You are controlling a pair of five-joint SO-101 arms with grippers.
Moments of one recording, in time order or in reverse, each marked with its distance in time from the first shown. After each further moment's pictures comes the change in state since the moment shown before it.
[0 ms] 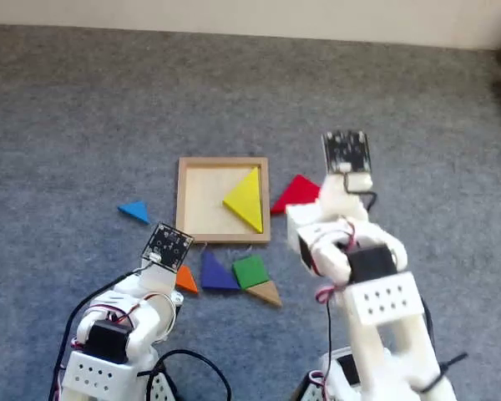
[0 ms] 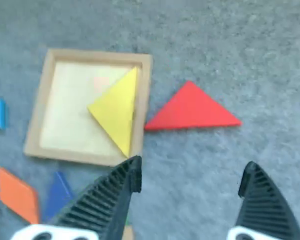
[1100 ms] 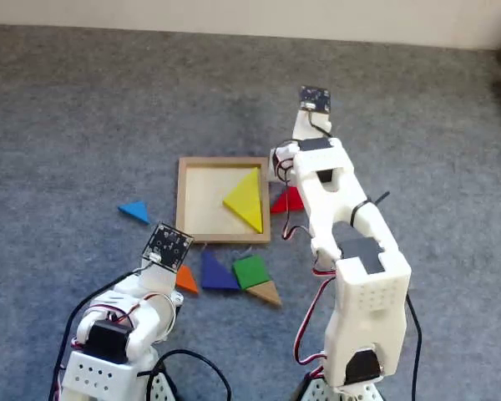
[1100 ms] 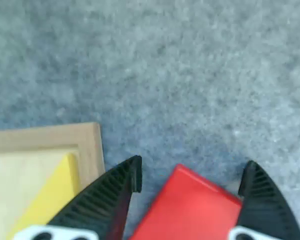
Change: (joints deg) left arm 0.0 0.0 0.0 0.0 0.0; right arm 3.9 73.4 -44.7 -9.3 -3.6
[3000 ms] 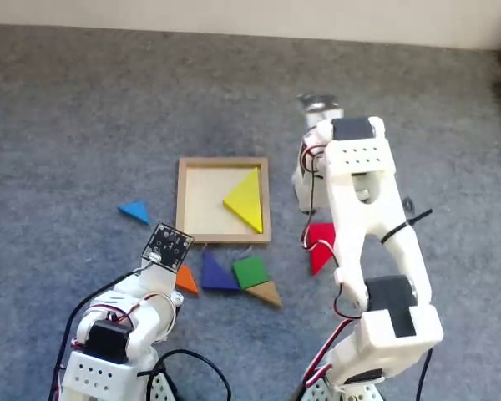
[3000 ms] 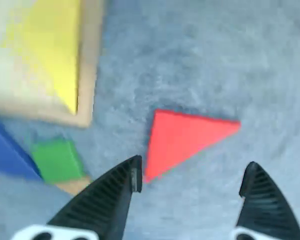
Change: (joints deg) left arm 0.0 0.0 0.0 0.0 0.0; right arm 3.4 -21.6 -1.5 40.4 9.6
